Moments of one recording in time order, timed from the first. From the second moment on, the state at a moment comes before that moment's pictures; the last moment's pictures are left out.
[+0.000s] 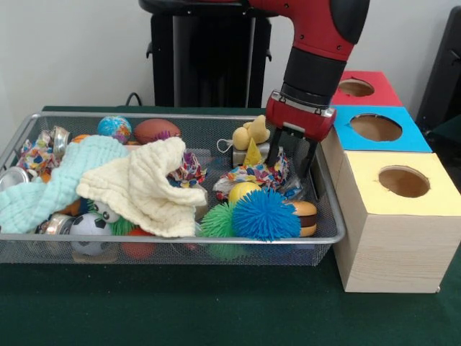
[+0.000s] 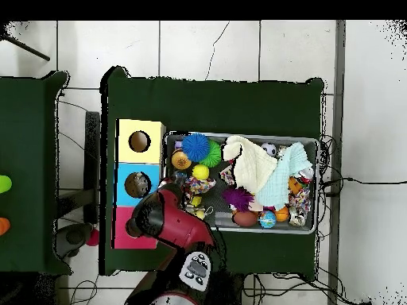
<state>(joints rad) 0.16 -0.47 -0.22 1.93 0.51 -0.08 1.76</state>
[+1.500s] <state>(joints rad) 0.19 -0.45 -0.23 1.91 0.65 -0.17 1.76</state>
